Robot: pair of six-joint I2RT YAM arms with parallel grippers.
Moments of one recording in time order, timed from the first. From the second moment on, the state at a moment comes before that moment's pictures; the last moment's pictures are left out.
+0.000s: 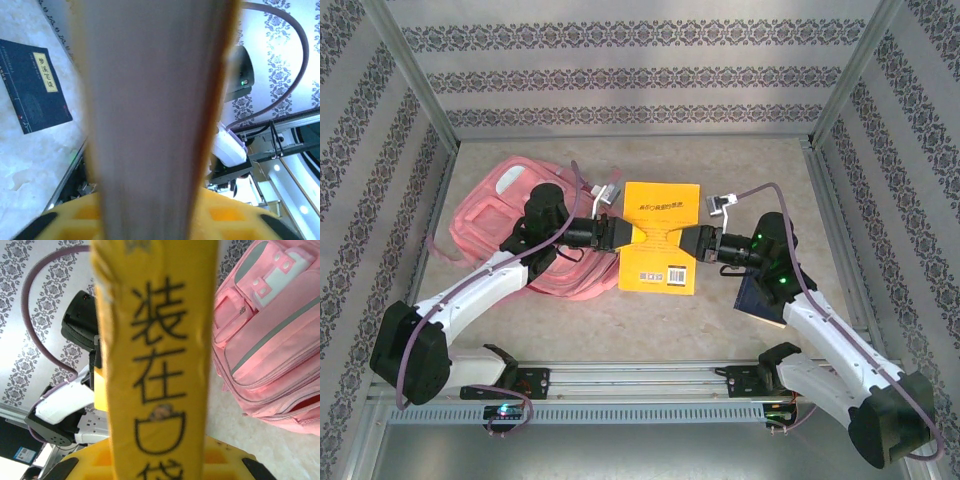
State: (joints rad) left arm -0.50 1.28 0.87 0.31 1.09 -1.09; right arm 0.38 0.91 0.61 0.28 -0.92 1.07
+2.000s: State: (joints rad) left arm -0.51 1.25 0.71 0.67 0.47 -1.37; right arm 0.85 1.05 0.47 0.77 0.15 1.15
